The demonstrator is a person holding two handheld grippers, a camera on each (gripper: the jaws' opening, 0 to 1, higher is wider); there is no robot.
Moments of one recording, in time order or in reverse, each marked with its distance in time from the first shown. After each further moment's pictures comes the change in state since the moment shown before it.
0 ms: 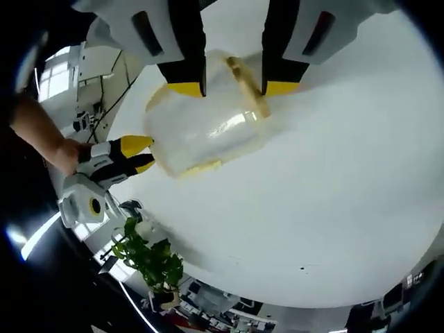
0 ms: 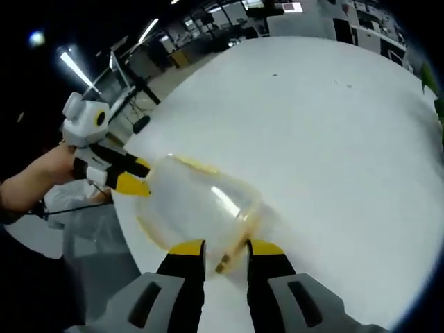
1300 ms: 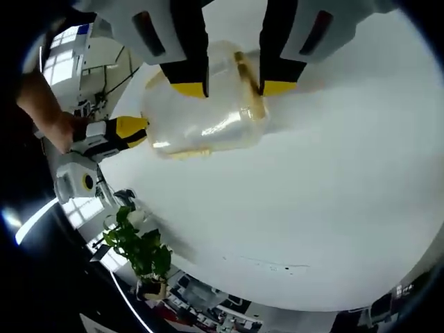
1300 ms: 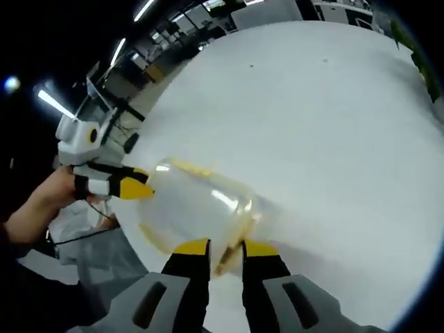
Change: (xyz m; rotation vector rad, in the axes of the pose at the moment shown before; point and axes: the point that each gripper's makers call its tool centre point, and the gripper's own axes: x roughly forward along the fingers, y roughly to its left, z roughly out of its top) left arm -0.009 0.026 0.000 -0.064 0.008 0.078; right arm 0.006 0.019 -0.005 0.196 -0.004 -0.026
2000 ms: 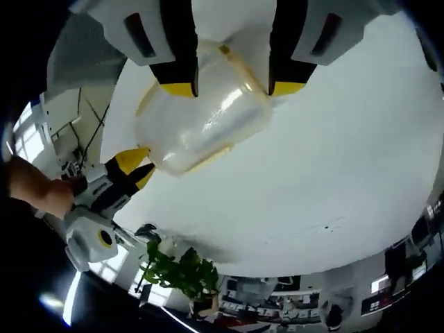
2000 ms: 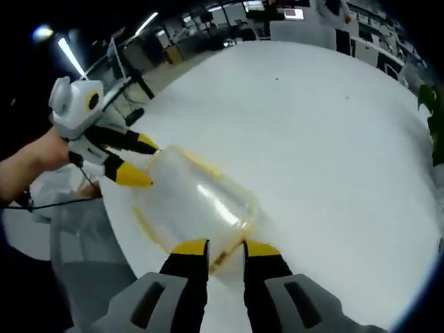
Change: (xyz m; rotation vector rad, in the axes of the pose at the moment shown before) left arm 0.000 -0.010 0.014 0.500 -0.067 0.043; right arm -0.002 0.000 0.006 -0.282 0.010 -0.098
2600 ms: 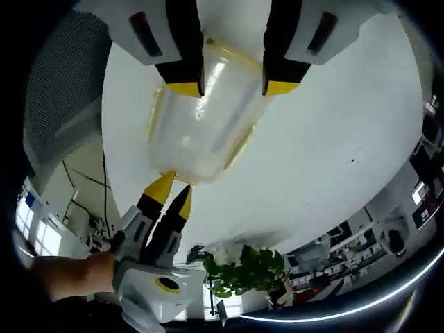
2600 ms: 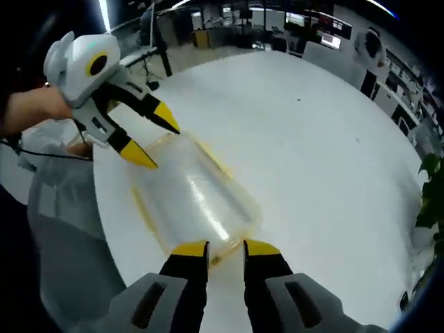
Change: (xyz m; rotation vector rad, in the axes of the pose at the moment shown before) left arm 0.000 -0.012 0.012 0.431 -0.047 -0.033; right arm -0.003 0.003 0.012 -0.286 -0.019 -0.061
